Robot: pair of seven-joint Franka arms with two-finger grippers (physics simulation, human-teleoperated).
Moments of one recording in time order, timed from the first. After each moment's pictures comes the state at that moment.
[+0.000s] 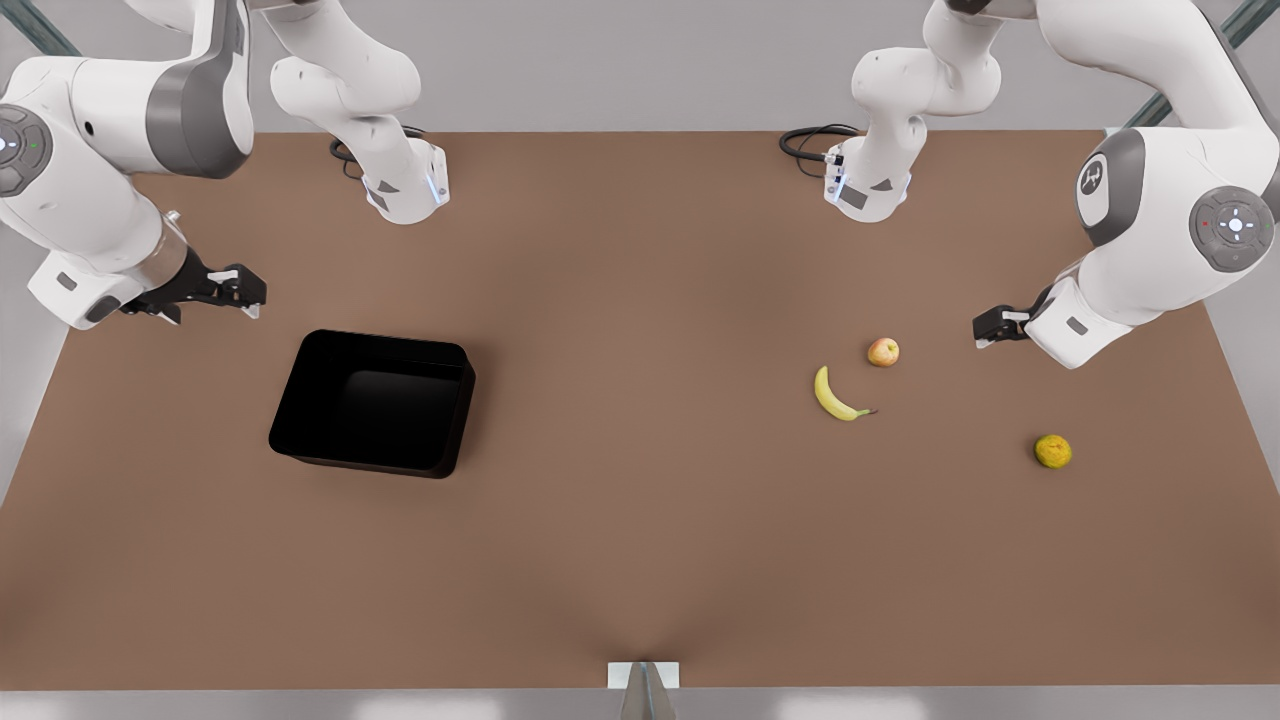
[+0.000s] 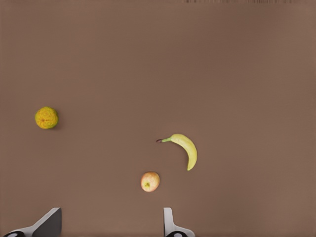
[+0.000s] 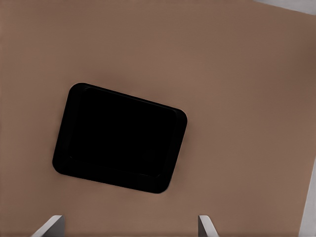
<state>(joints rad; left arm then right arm) -0.07 0.14 0.02 -1.48 0.01 1.48 -0.01 0.09 0.09 -0.02 -1.39 -0.13 1.39 -0.09</state>
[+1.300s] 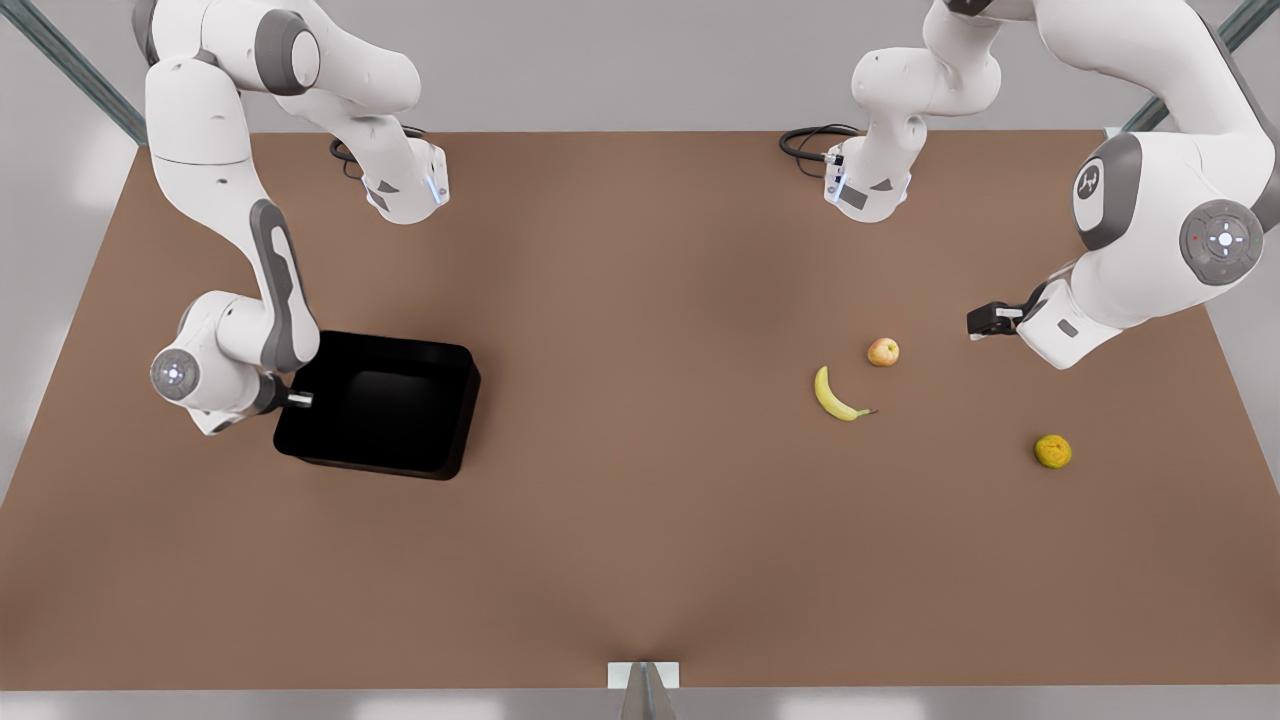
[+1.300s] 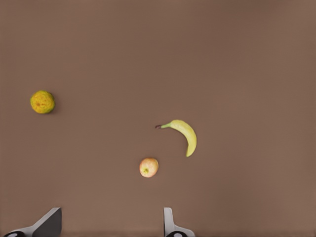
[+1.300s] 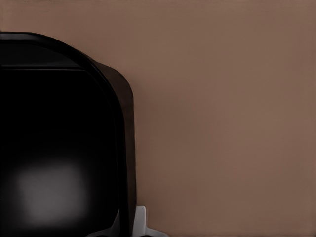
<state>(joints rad) -0.07 0.15 0.02 -1.48 0.01 1.42 -0.02 0.06 0.40 -0.26 -2.09 0.06 2.27 -0.10</state>
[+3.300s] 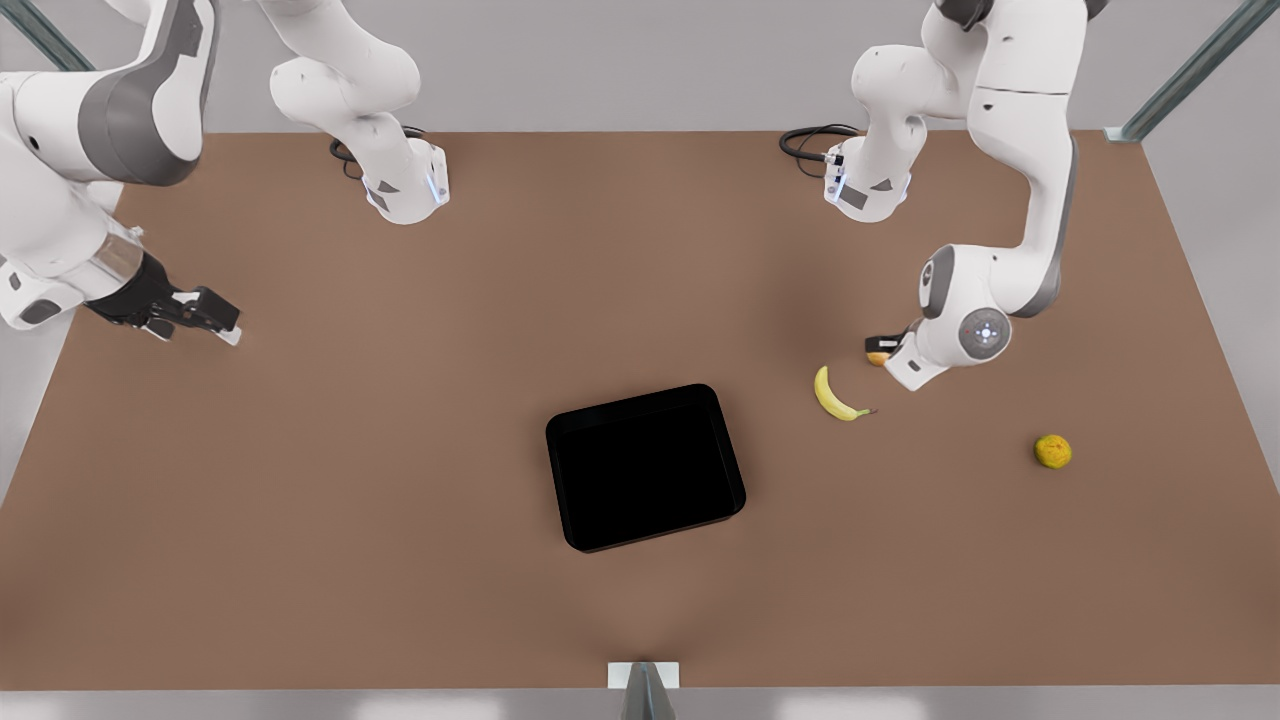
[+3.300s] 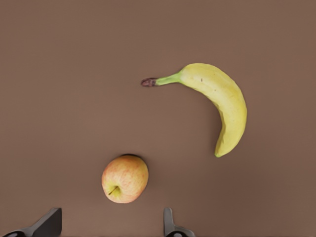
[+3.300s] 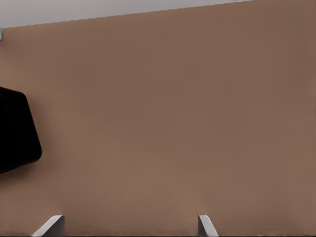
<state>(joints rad) -0.19 0.17 0.10 -2.31 0.00 2.12 -0.08 0.20 0.04 -0.26 -1.50 0.04 1.55 0.04</state>
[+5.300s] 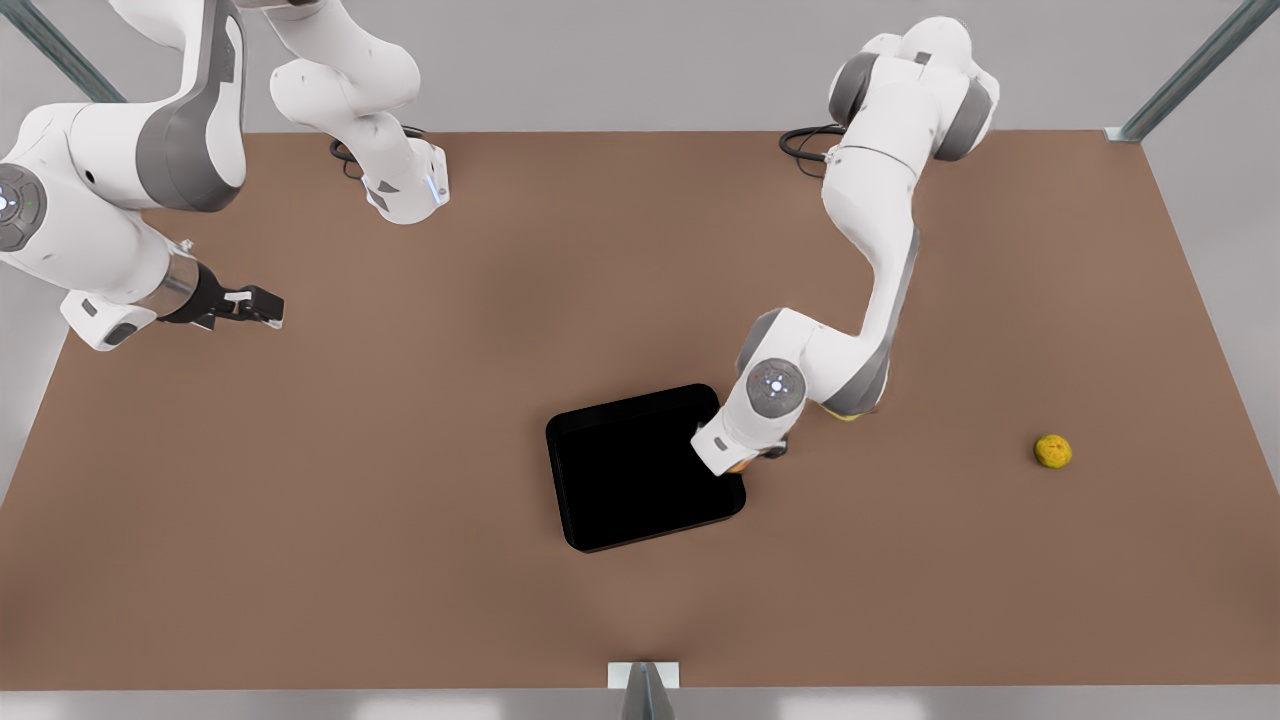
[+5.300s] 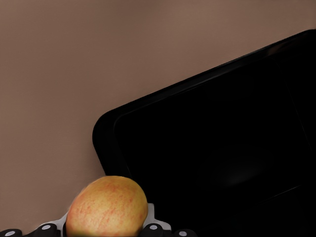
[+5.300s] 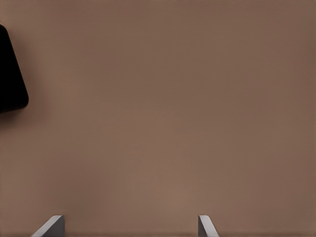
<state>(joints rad) -0.58 0.77 0.07 -1.21 -0.10 1.95 -0.33 0.27 0.08 -0.26 -1.51 0.02 1.42 -0.01</state>
